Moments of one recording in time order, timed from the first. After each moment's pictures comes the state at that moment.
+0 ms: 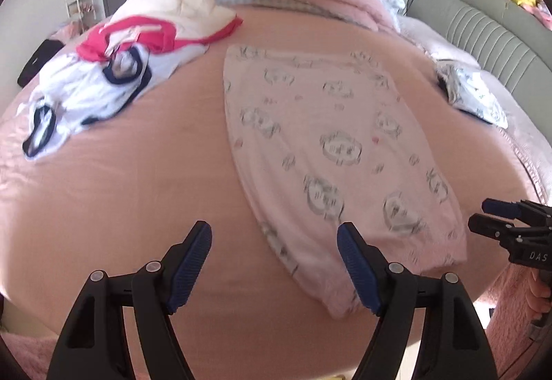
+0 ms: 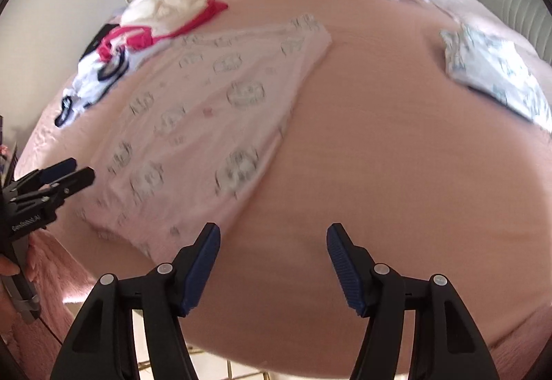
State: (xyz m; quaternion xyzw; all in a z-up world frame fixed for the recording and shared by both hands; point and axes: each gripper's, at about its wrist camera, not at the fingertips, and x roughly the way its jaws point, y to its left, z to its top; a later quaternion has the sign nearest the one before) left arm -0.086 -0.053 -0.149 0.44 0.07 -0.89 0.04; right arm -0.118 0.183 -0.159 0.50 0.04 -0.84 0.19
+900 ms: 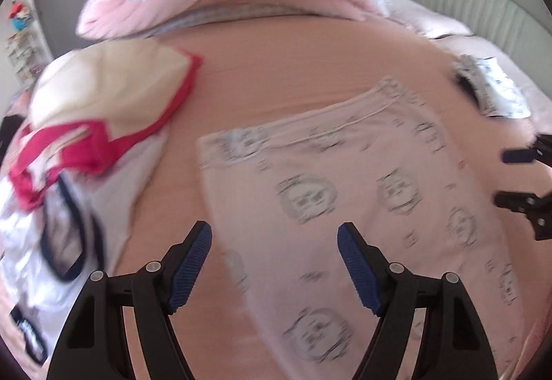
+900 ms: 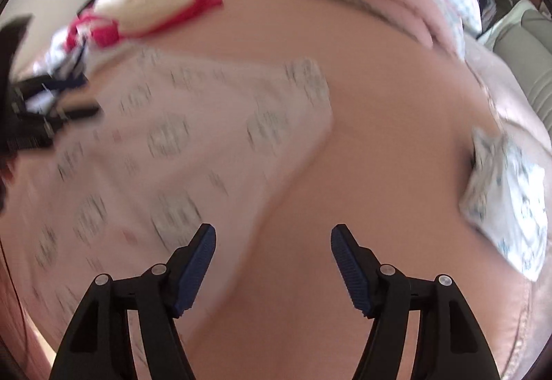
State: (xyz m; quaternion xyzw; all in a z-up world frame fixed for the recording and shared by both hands) left arm -0.272 -0.092 -0.162 0.46 -0.03 -0.89 -0.06; right arm -0.279 0.128 -0.159 0.49 0.17 -0.83 0.19
